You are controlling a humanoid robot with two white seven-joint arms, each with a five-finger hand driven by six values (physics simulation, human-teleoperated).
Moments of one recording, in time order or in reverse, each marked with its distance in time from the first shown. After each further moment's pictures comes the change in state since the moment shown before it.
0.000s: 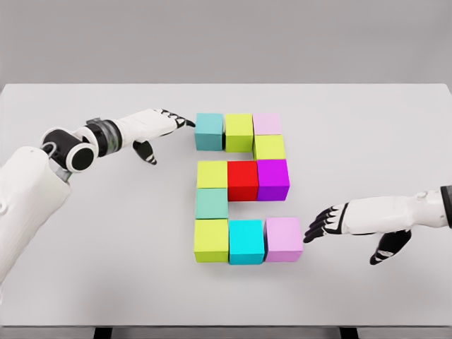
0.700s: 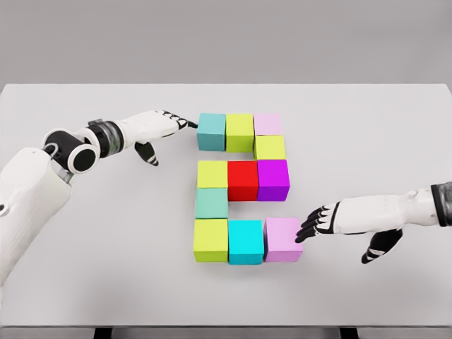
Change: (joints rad) left arm 0.003 -0.003 -0.001 0.001 0.002 -0.003 0.000; right arm -0.005 0.033 0.000 0.000 0.002 0.000 0.000
